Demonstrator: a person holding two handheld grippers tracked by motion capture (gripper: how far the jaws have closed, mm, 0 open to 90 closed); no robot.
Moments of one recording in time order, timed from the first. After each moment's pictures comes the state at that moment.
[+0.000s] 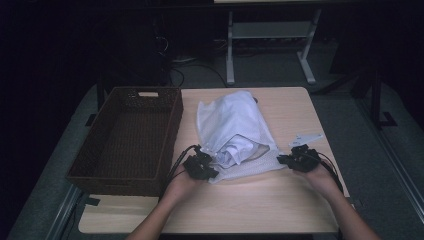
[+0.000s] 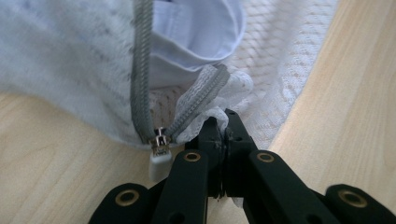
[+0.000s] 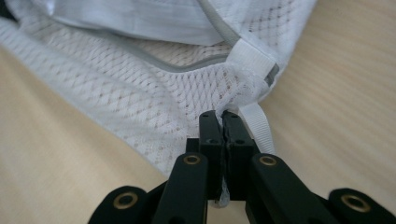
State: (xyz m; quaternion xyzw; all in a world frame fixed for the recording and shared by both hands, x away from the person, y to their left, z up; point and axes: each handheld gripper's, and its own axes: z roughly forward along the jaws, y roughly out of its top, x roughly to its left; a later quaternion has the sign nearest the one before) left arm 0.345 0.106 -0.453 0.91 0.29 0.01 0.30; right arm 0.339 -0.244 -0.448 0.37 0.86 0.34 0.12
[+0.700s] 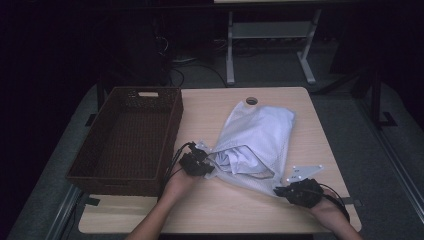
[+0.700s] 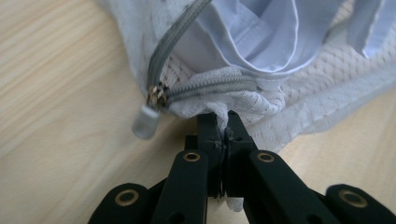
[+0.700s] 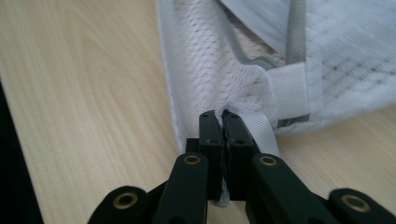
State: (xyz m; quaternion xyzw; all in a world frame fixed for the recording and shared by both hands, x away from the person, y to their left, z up) left arm 0.353 0.119 -0.453 0.89 0.33 0.04 0.30; right arm 0.255 -0.220 -0.452 0.30 0.89 0.34 0.07
